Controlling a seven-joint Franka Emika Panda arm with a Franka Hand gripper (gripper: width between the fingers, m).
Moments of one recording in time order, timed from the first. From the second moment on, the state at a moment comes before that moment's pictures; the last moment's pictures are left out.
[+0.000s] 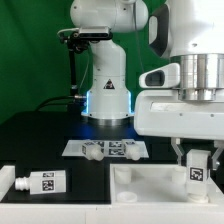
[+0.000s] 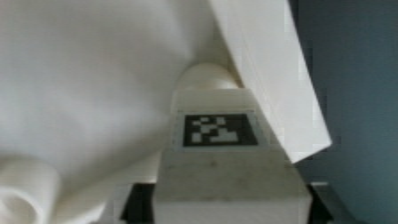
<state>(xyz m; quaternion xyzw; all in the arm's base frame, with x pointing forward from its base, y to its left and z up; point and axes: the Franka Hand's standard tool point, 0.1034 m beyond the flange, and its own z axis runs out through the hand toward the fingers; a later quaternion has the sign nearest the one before) 0.640 0.108 0.081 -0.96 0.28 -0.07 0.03</state>
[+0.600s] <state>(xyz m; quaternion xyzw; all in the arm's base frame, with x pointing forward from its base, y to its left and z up) 0.638 0.104 0.079 -0.84 0.55 -0.03 0.06</state>
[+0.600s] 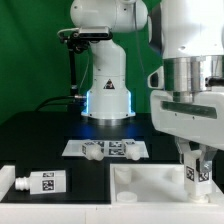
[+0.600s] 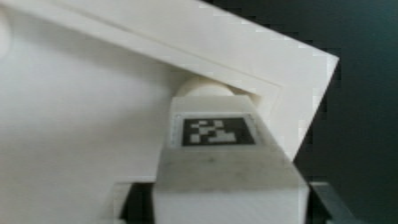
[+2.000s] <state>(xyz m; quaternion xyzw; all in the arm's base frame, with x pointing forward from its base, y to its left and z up) 0.631 0.120 0.074 -1.00 0.01 -0.05 -0.01</state>
